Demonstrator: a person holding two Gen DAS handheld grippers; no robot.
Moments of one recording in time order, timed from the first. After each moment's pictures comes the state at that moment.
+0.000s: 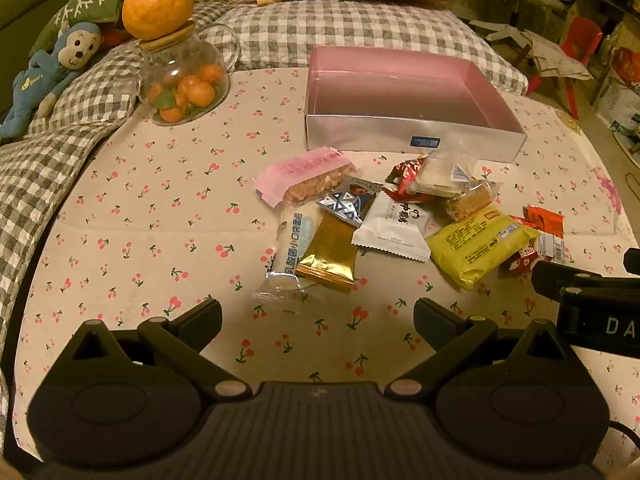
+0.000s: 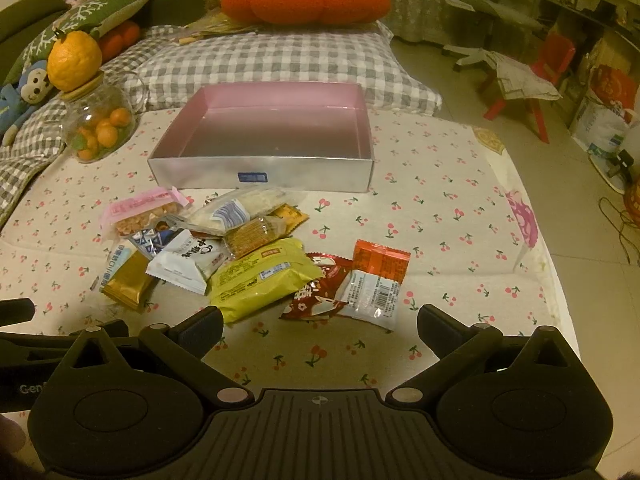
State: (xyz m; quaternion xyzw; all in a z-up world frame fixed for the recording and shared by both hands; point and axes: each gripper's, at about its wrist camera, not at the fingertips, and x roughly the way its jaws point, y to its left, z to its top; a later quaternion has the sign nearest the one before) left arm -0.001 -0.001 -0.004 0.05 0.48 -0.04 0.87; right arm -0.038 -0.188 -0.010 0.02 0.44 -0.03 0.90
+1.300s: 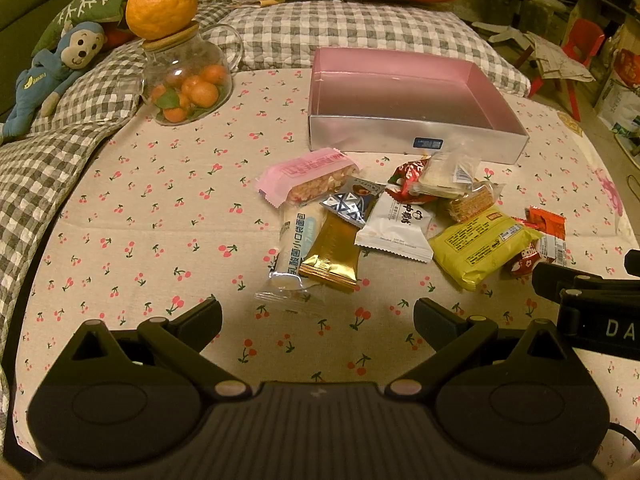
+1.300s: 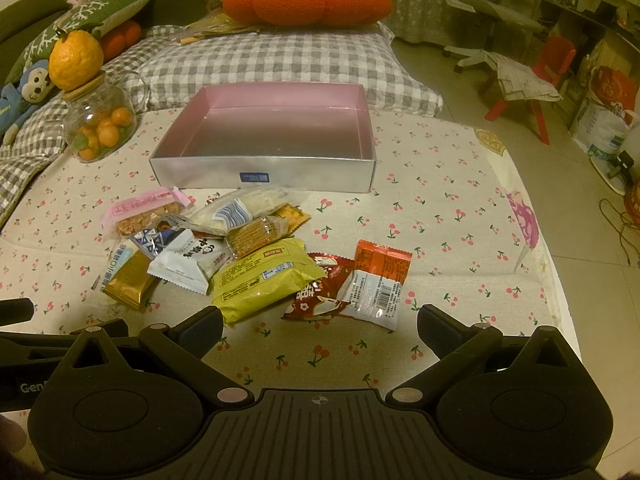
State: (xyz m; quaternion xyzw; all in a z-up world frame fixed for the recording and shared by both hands) left arm -0.001 0.001 -0.003 0.05 0.48 -0.04 0.87; right arm -0.039 -0.187 -0.010 0.02 0.44 -0.03 0.90
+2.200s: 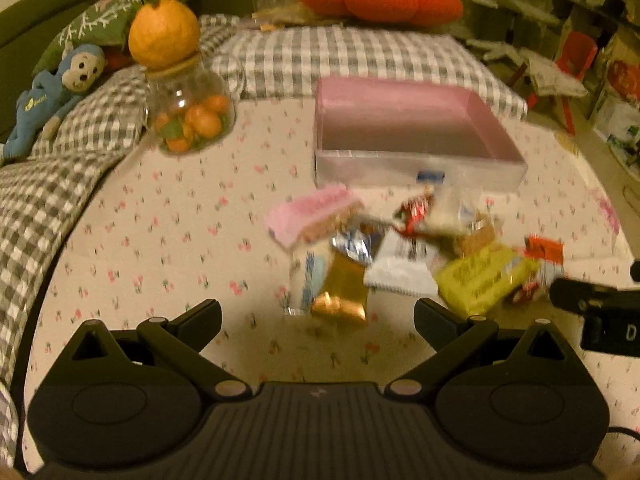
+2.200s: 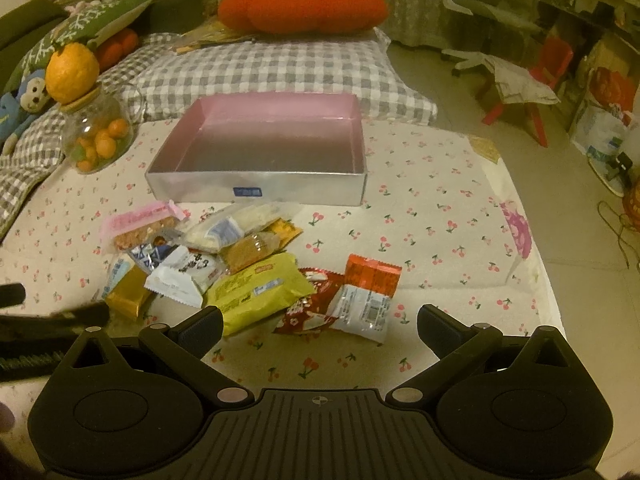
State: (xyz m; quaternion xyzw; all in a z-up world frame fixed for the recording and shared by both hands) left arm 0.009 0.013 0.012 0.04 0.45 -0.05 0.89; right arm -0.032 -0.199 0.003 0.03 0.43 -0.03 0.90
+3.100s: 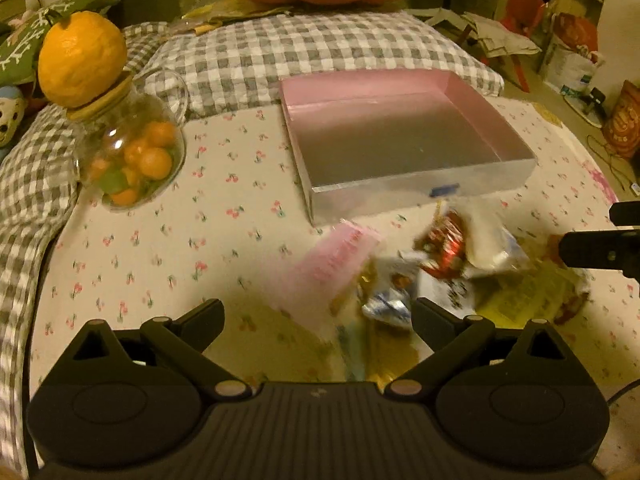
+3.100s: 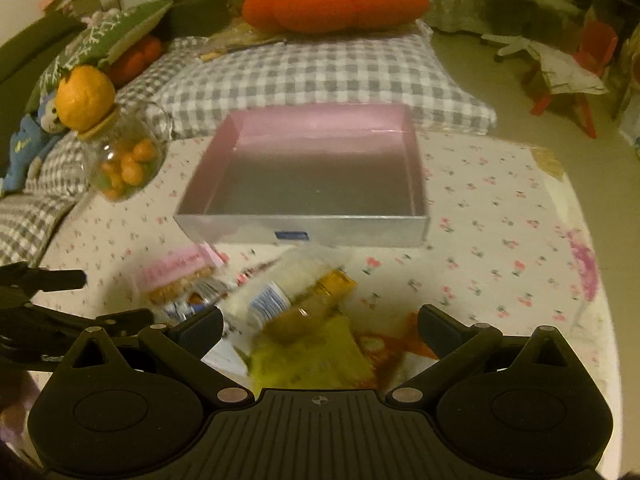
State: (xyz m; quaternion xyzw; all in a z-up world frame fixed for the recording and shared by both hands) left arm 0.091 0.035 -0.009 0.11 0.46 -0.15 0.87; right arm 0.039 -0.190 0.005 0.07 0.45 0.04 0.89
